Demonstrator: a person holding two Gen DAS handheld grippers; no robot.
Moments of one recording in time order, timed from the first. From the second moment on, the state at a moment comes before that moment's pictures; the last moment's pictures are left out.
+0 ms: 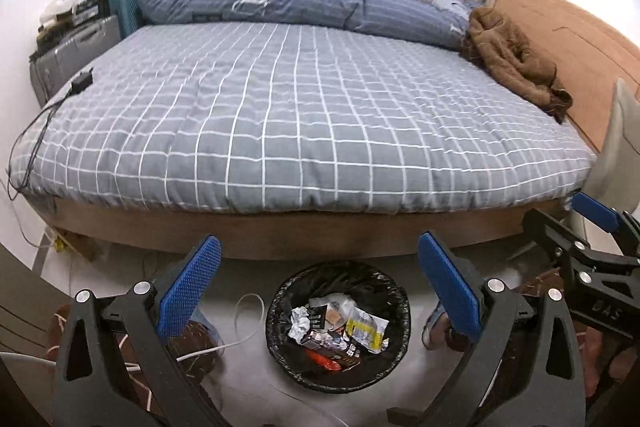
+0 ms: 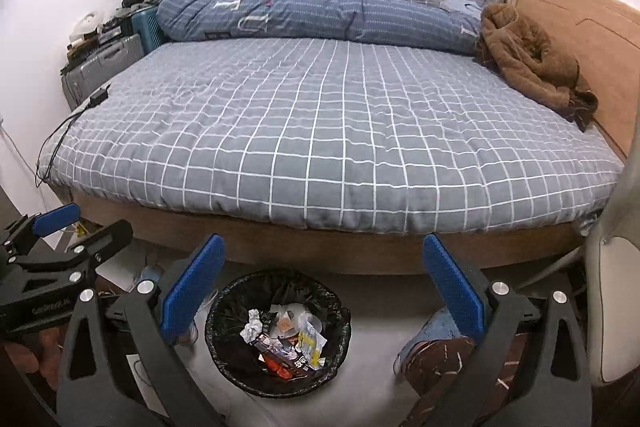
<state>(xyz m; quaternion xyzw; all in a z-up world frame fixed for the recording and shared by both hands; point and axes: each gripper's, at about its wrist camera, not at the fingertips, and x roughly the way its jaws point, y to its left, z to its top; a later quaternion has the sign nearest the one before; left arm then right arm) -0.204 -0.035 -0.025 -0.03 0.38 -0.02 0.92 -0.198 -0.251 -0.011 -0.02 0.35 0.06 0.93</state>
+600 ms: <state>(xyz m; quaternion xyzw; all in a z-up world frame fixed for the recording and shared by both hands) -0.213 -0.038 -0.011 -0.02 0.37 -0.02 0.93 -0.209 -0.254 -0.001 -0.01 0.34 0.04 0.94</state>
